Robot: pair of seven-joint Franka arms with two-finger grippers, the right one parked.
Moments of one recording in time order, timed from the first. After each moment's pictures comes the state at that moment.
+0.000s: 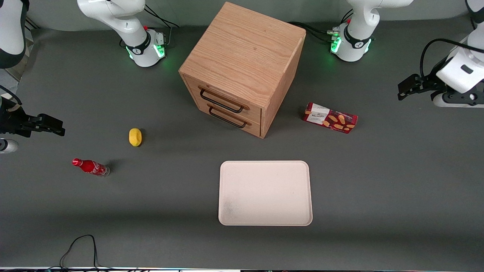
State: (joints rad) arm -0.10 -0.16 0.05 -1.85 -0.01 1.65 -0.02
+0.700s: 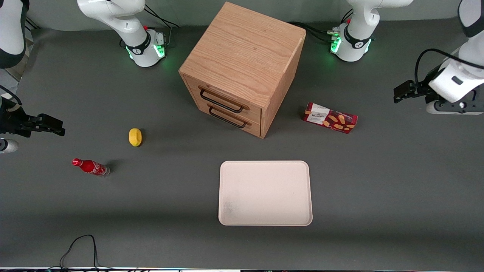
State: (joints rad) arm -0.10 -0.13 0.05 -1.90 -0.02 1.67 -0.05
